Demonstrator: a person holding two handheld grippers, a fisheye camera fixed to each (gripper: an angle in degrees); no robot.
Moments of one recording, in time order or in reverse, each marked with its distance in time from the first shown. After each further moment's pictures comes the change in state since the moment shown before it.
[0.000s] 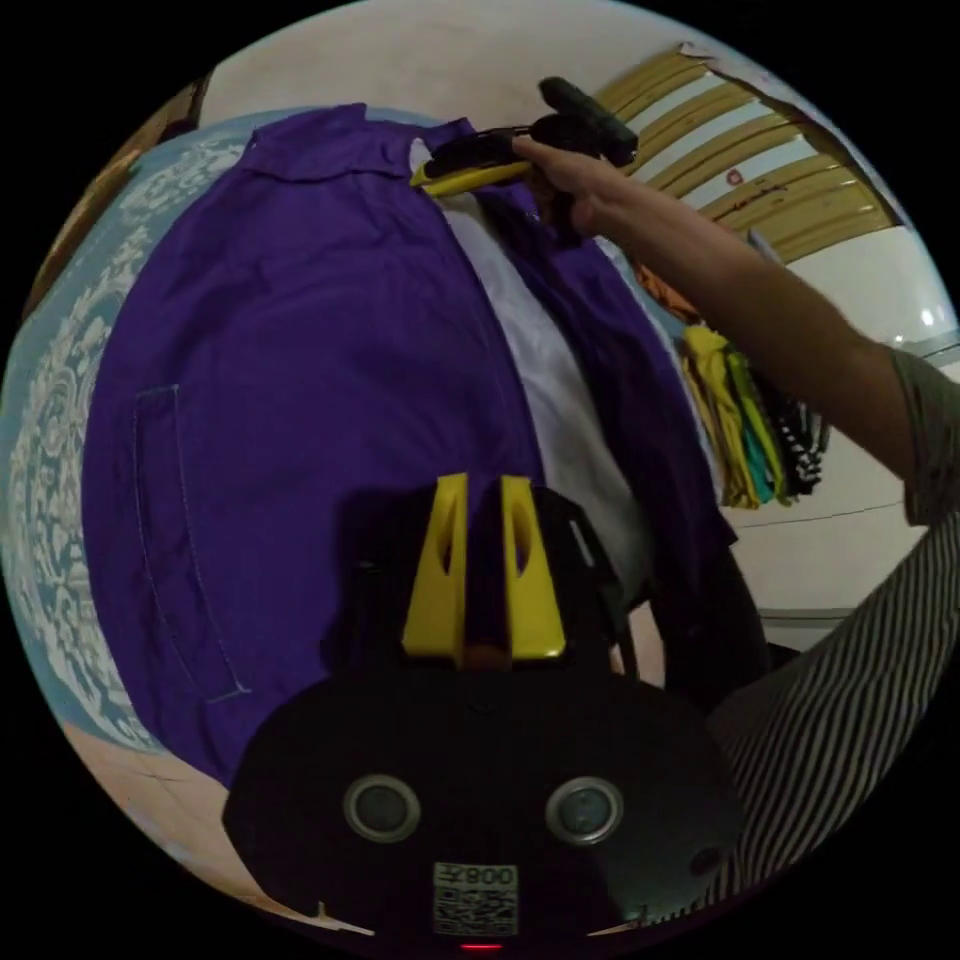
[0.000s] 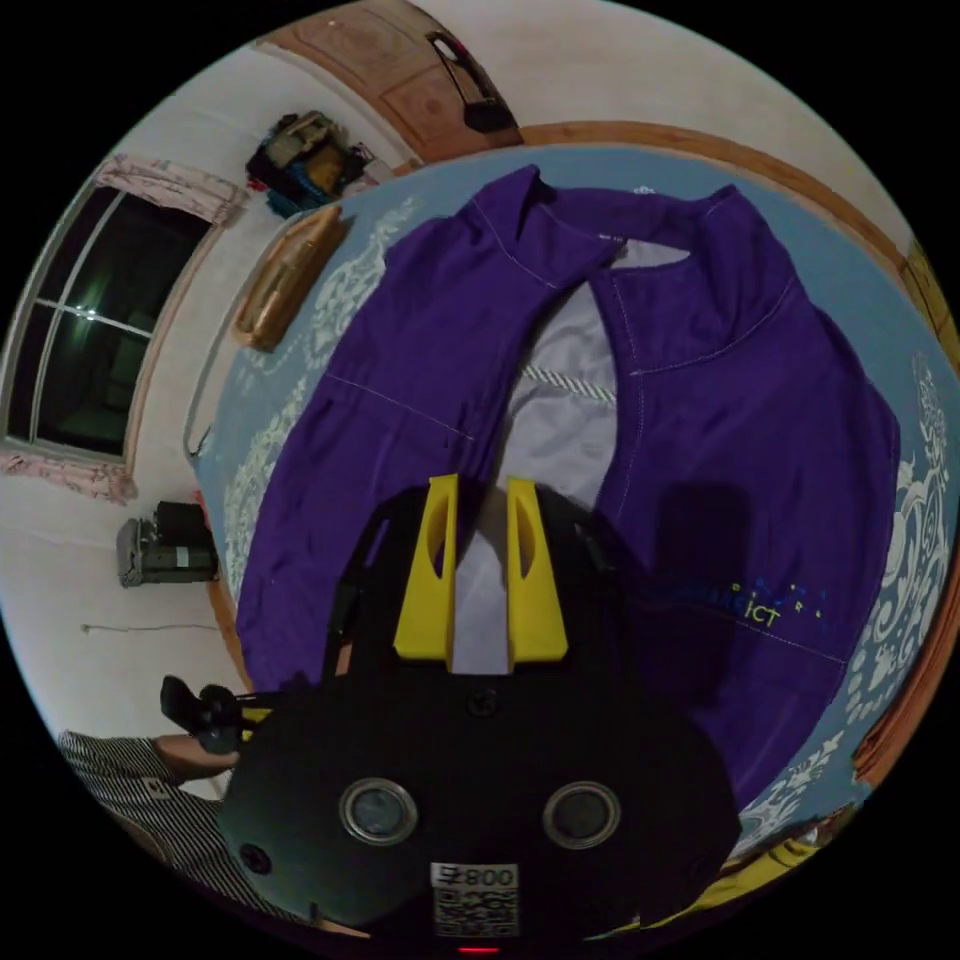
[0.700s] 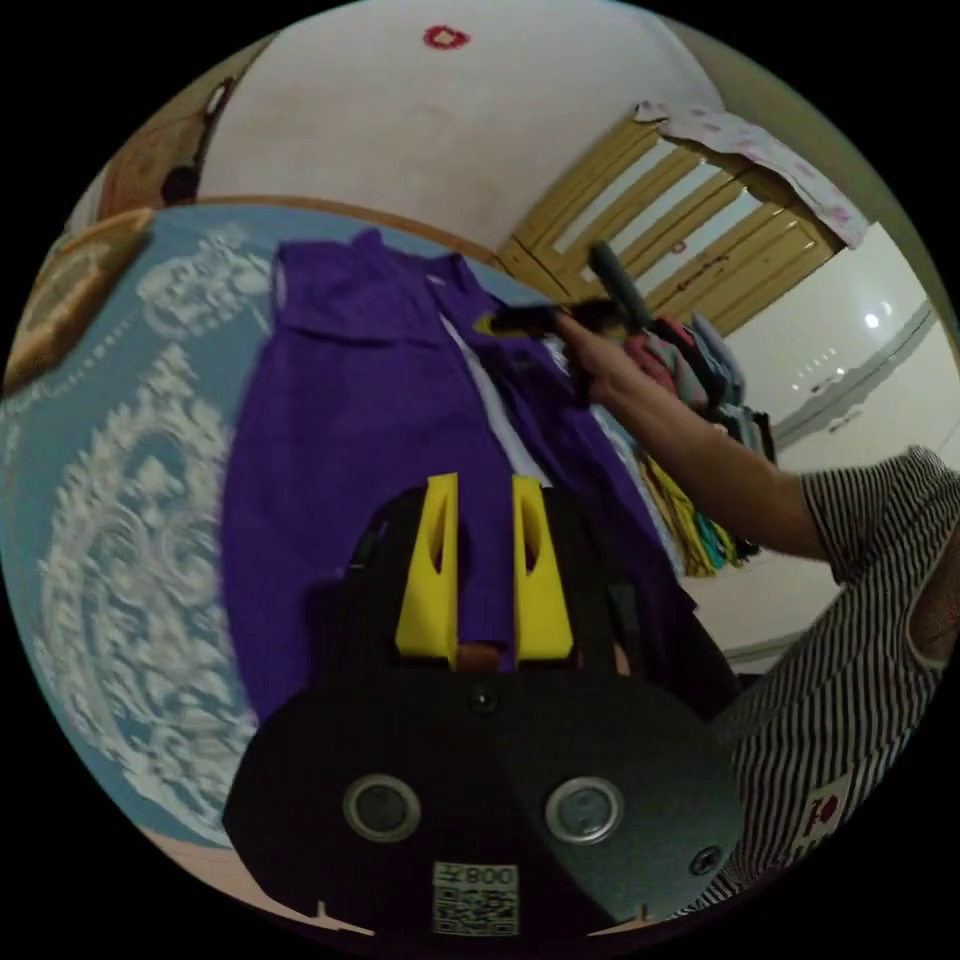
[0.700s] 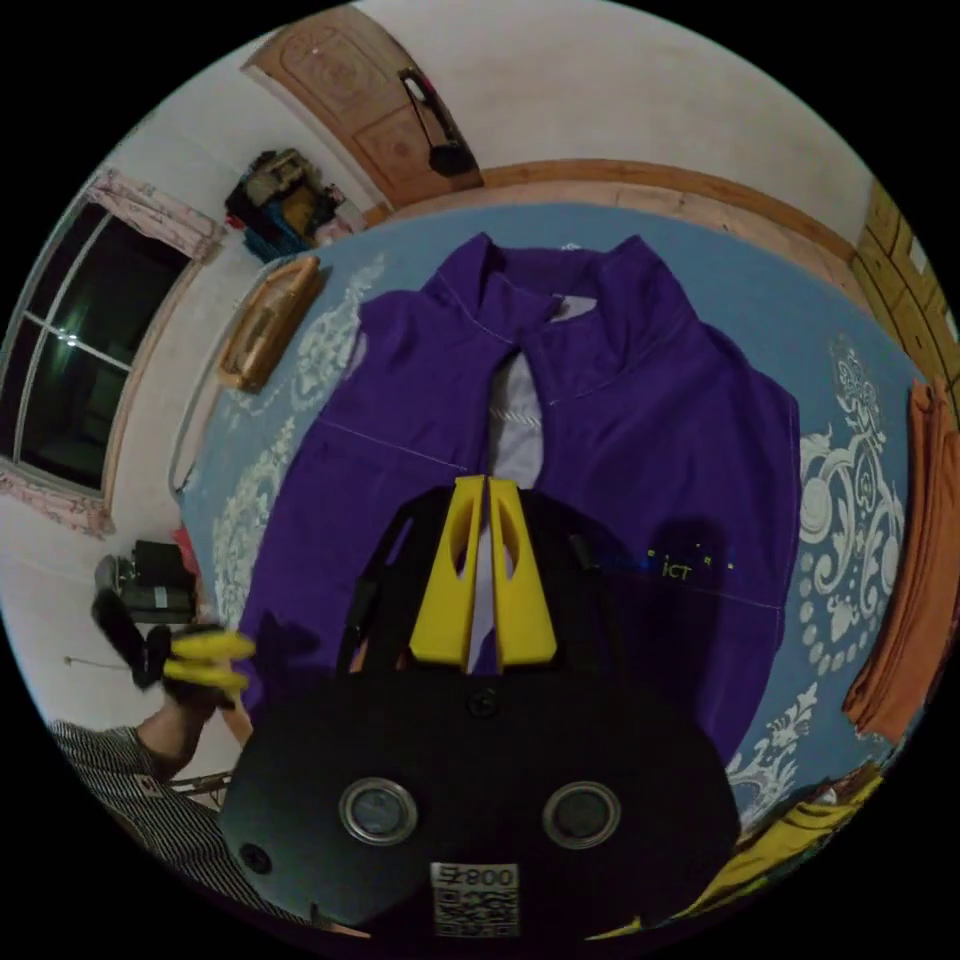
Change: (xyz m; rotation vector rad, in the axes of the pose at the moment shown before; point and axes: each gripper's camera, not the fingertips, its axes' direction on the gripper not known) left arm -0.076 -0.029 -0.103 0.279 0.097 0.052; right arm 0.021 0.101 0.010 0.103 0.103 0.068
